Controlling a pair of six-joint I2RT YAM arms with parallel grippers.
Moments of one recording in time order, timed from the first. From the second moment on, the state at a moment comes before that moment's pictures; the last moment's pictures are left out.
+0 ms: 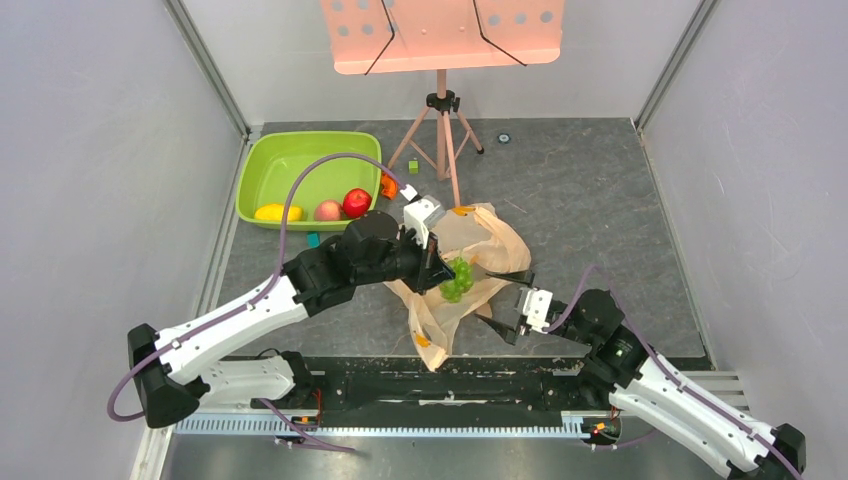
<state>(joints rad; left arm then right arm) -0.98 1.10 1.03 -0.37 0.16 -0.40 0.80 0.41 0.23 0.17 -0.42 -0.43</state>
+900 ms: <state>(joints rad) -0.98 1.09 1.11 -0.51 0.30 -0.05 0.80 0.44 0.29 0.26 -0.04 0.51</state>
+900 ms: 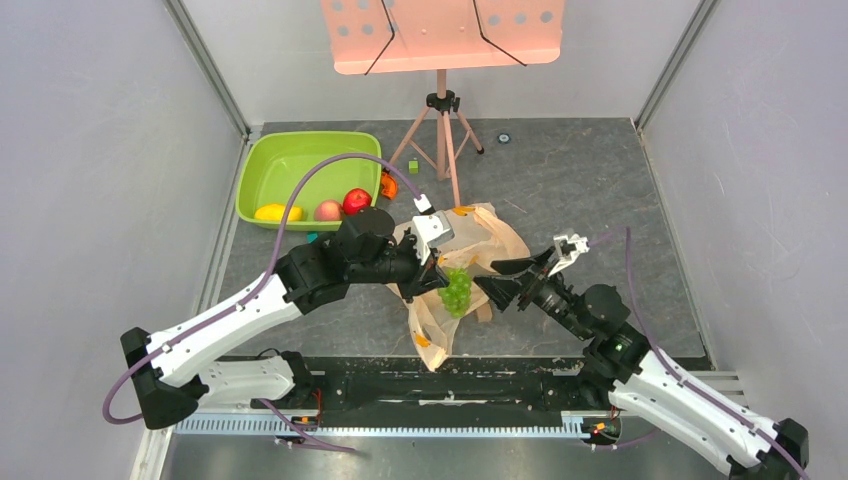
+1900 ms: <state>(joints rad) -0.98 1.14 1.11 -0.51 0.35 -0.05 0.80 0.62 0.19 0.61 -0.07 0.94</state>
